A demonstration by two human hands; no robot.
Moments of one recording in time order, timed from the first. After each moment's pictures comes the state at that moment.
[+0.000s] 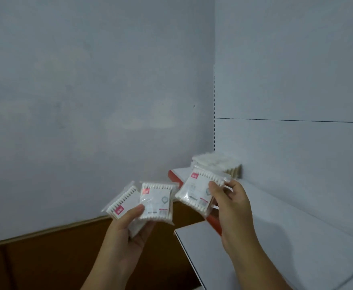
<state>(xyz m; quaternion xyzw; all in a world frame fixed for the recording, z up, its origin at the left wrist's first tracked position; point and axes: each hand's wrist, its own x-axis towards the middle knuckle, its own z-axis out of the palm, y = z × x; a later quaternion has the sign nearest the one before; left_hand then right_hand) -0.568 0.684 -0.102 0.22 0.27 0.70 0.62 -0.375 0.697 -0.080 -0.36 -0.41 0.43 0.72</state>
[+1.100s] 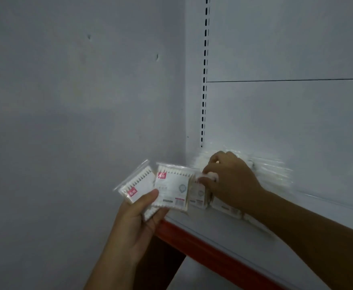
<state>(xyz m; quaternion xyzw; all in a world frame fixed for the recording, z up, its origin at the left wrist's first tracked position) -0.598 1.234 -0.141 0.34 0.19 0.47 0.79 -0.393 1.168 -0.101 -0.73 -0.61 -0.22 0.19</state>
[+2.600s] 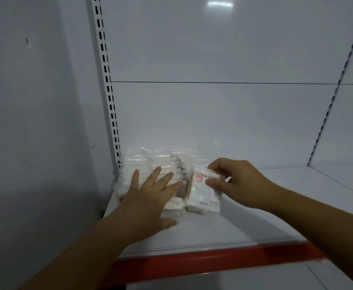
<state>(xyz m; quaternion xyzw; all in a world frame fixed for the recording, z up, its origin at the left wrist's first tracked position) -0.490 1.281 -0.123 0.99 -0.10 0.11 -0.09 -0.398 1.049 -0.084 -0.87 -0.38 -0.10 0.29</state>
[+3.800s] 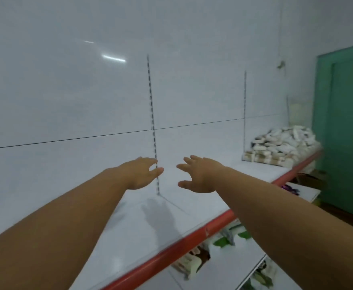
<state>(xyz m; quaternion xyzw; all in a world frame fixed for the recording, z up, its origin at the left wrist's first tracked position) -0.353 0.911 0.019 0.97 -0.22 0.06 0.05 -0.382 0.705 -0.004 -0.98 -0.12 -0.13 -0.12</state>
